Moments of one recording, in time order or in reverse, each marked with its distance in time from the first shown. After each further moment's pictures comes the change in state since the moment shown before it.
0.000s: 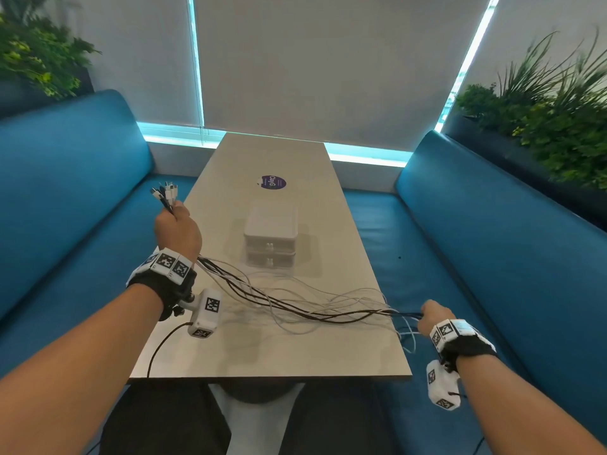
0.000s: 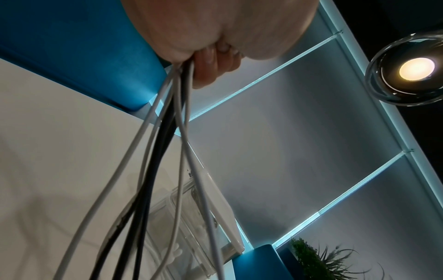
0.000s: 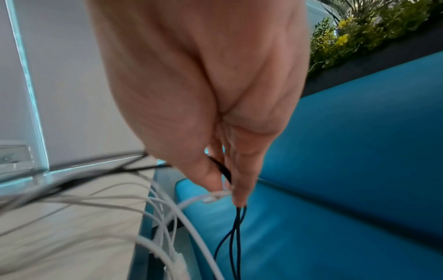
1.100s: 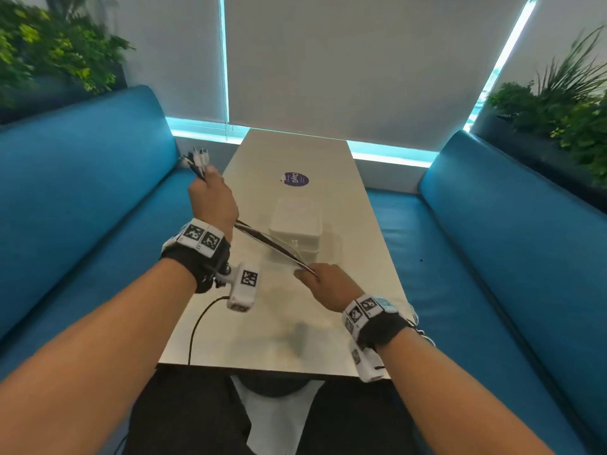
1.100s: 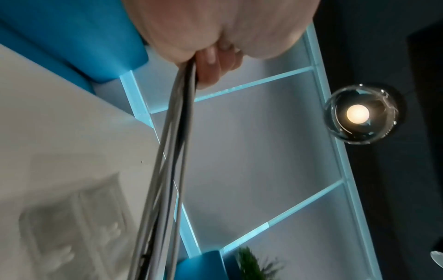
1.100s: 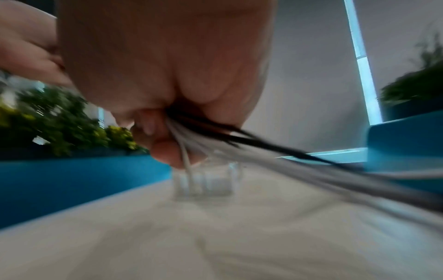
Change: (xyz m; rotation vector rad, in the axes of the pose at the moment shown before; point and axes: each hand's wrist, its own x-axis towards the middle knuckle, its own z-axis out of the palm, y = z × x) left_hand 0.013 0.036 0.011 -0.300 -0.014 -0.058; right_hand -0.097 -0.223 -0.004 0.283 0.022 -0.925
